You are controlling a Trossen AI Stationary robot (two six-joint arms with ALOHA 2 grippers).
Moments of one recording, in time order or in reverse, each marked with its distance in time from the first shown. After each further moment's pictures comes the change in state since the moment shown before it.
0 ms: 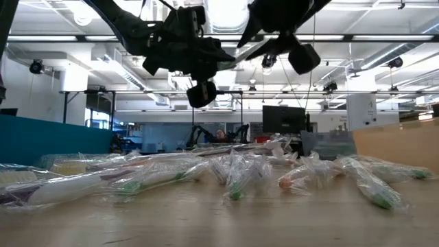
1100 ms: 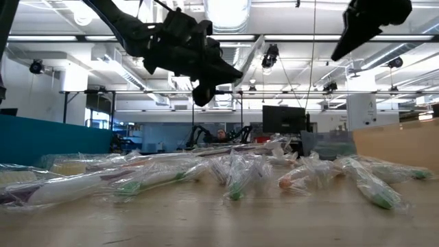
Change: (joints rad) left arm 0.031 0.000 0.000 0.058 -0.285 0.211; right arm 0.110 -0.387 -0.051 -0.939 -0.246 1.942
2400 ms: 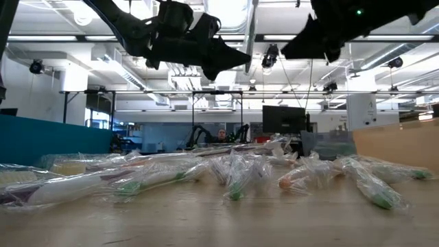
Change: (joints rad) left arm -0.016 0.000 -0.002 0.239 -0.134 0.452; right arm -0.276 -0.177 -0.476 1.248 -0.158 -0.421
